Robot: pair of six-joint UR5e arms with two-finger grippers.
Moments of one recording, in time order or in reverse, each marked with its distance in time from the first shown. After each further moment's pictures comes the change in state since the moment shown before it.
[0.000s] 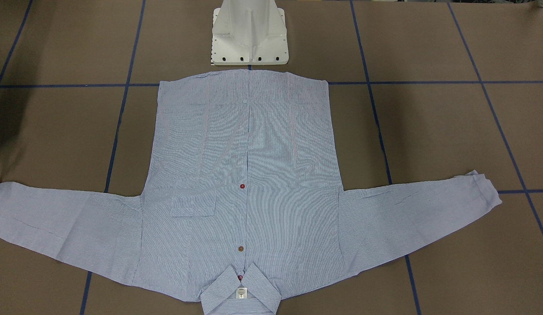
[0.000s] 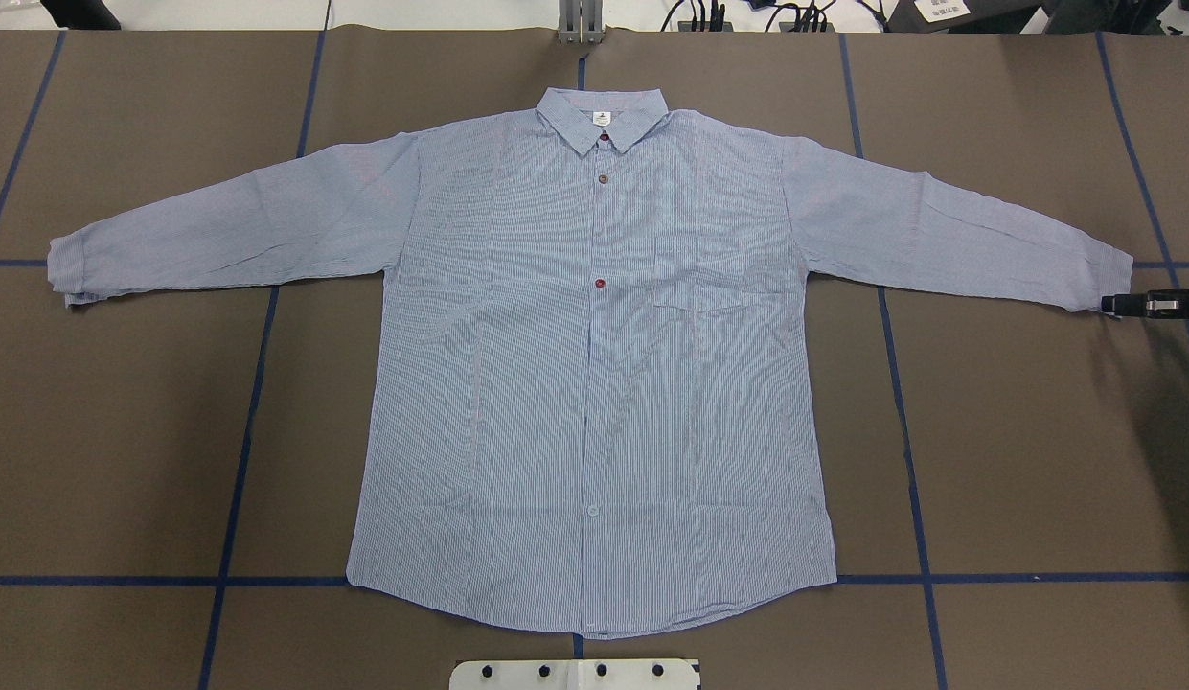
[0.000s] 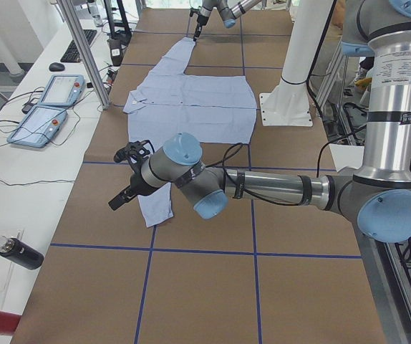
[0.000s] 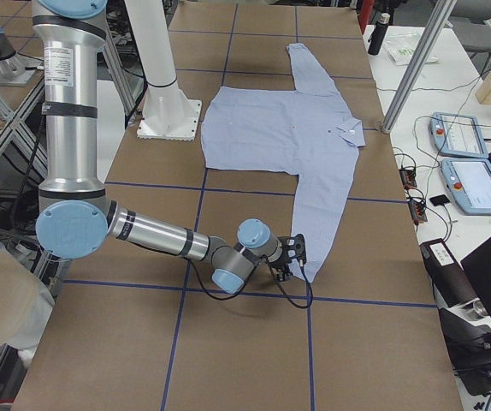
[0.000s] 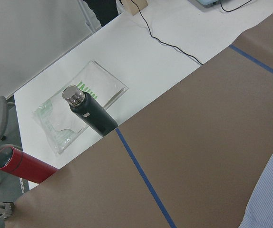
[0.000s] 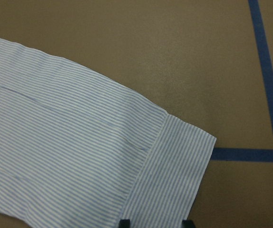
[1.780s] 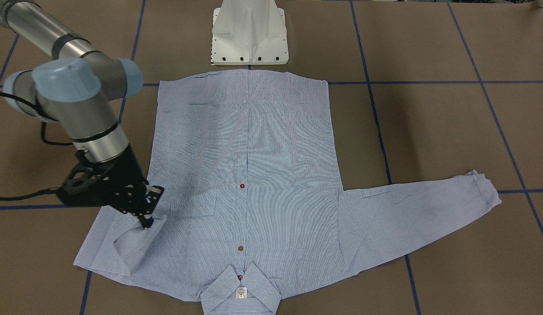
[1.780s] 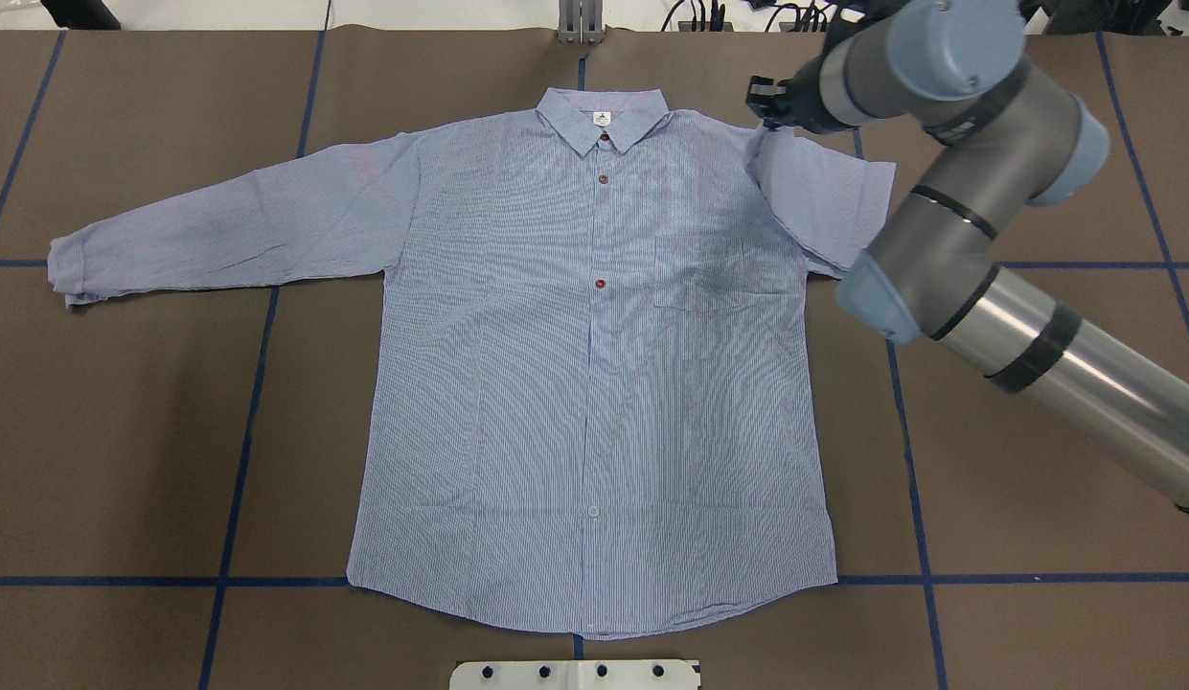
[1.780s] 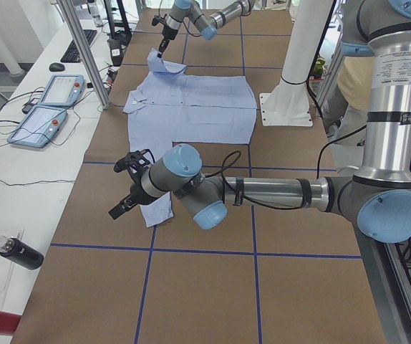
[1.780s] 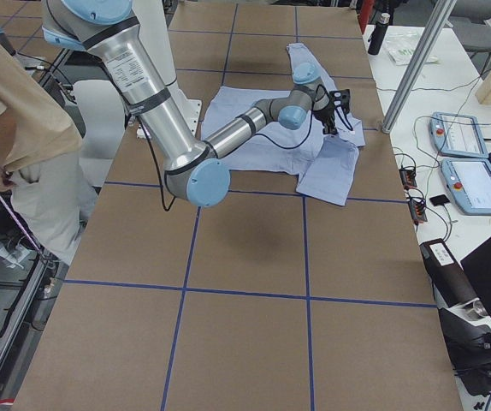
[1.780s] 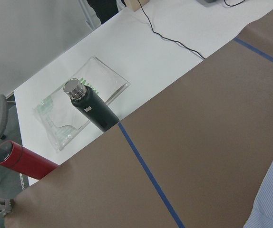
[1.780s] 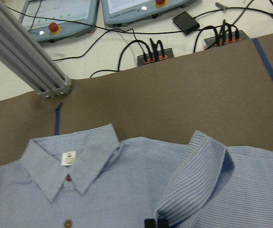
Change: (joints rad) left arm 0.000 0.000 0.066 -0.066 0.000 -0.003; right arm -0.263 0.727 0.266 -0.848 -0.299 0.409
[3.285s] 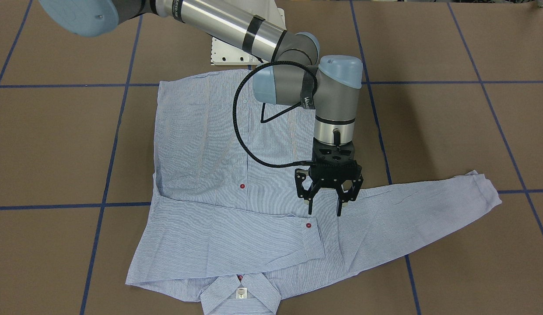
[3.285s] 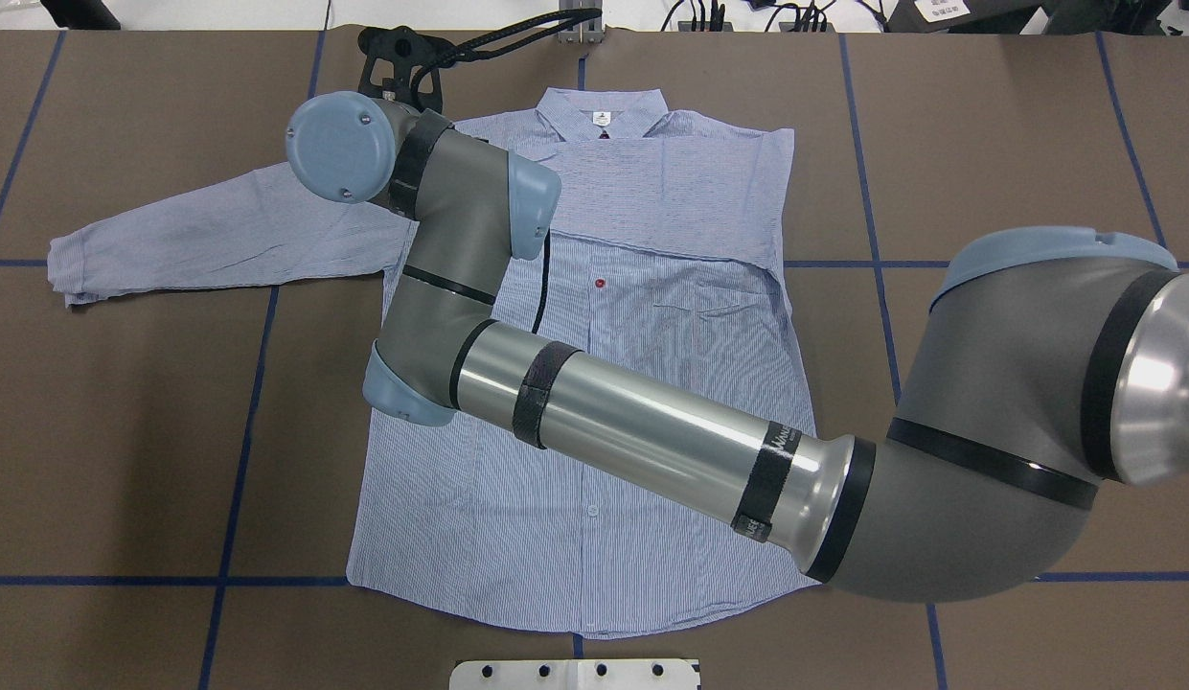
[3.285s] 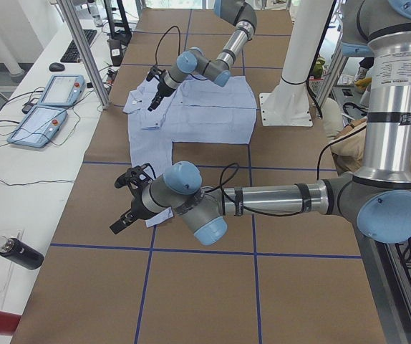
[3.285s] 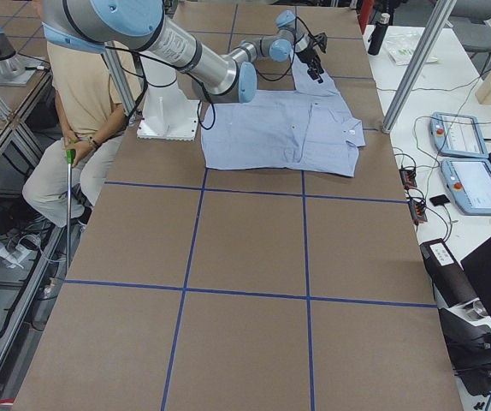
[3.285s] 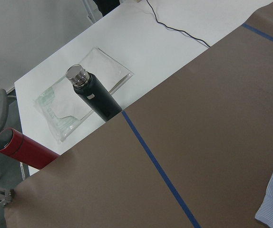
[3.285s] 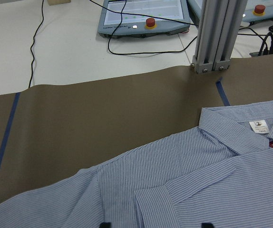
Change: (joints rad) left arm 0.000 -0.004 0.097 -0.087 0.001 -0.008; right arm -0.294 0.694 -0.754 -0.050 -0.411 0.084
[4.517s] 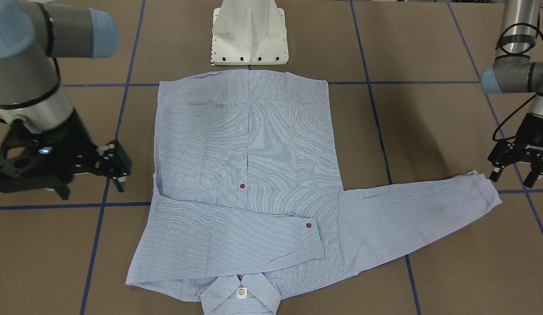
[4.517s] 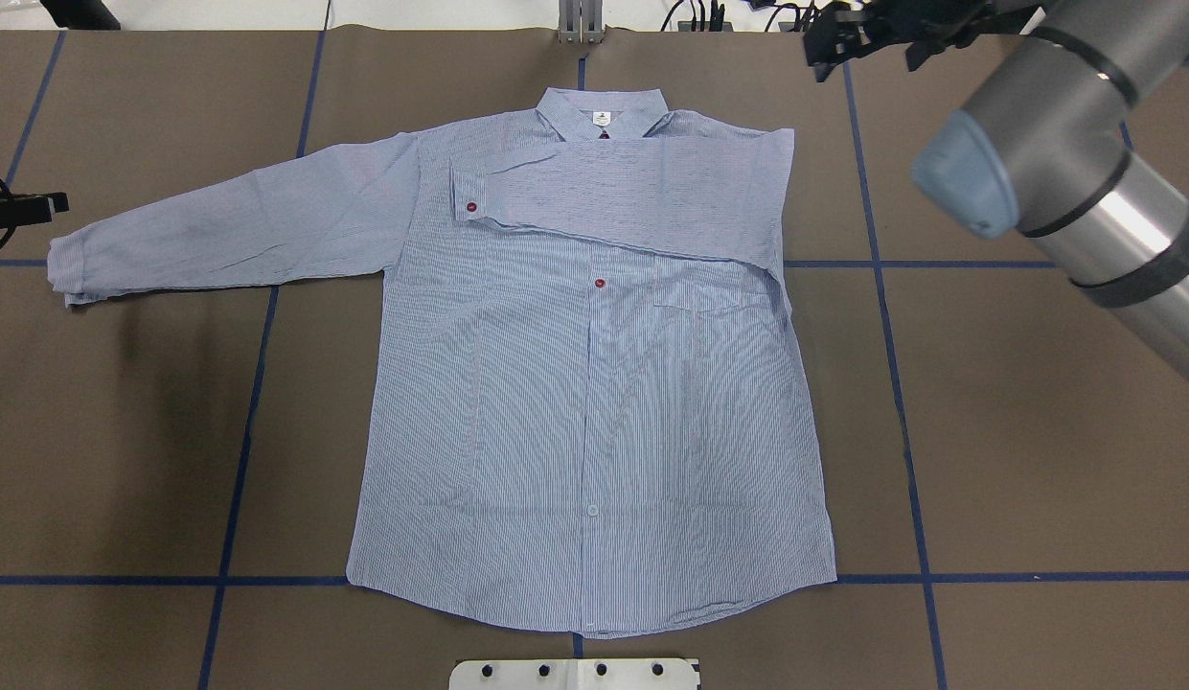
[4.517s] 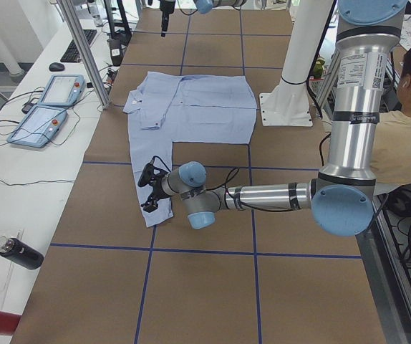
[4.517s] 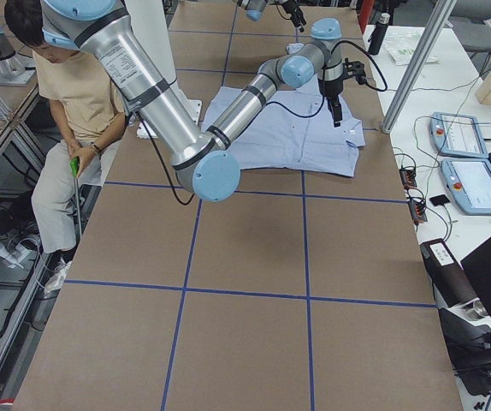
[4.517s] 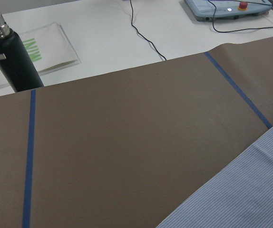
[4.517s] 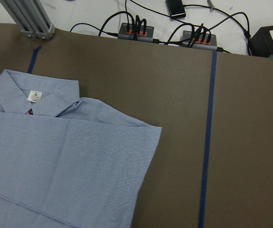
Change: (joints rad) left arm 0.461 -0.032 0.134 -0.346 0.267 -0.919; right arm 0.548 -0.783 1.046 -0.472 0.753 -0.708
